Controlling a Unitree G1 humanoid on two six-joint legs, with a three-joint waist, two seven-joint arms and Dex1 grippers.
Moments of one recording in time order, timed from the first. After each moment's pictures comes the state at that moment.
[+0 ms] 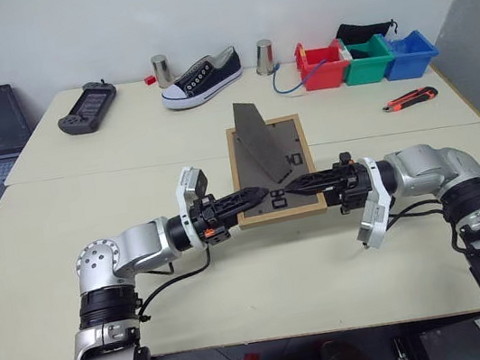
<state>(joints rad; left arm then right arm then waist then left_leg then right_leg) -0.59 0.45 0.18 0.30 -1.95 1.43 -0.03 -0.92 -0.59 0.18 0.74 -0.79 -1.61 0.24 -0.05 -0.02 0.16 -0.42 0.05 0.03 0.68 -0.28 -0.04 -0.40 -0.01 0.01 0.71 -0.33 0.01</state>
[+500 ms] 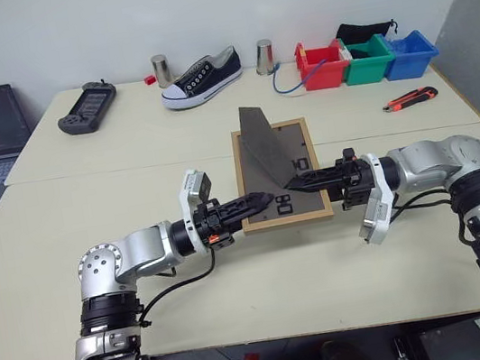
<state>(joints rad) -0.55 0.45 0.16 0.23 -1.96 1.40 -0.03 -0.95 -0.63 0.19 0.72 -1.00 -1.61 -0.01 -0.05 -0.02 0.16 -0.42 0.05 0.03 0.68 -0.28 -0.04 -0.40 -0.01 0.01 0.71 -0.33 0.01</state>
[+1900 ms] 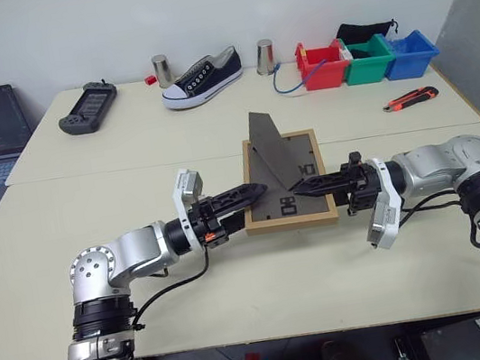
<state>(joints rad) -0.53 0.50 0.16 0.19 -1.96 1.35 0.01 -0.93 -0.69 0.29 0.71 -1.01 -1.60 -0.15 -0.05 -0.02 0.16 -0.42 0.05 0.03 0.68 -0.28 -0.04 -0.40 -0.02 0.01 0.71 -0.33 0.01</state>
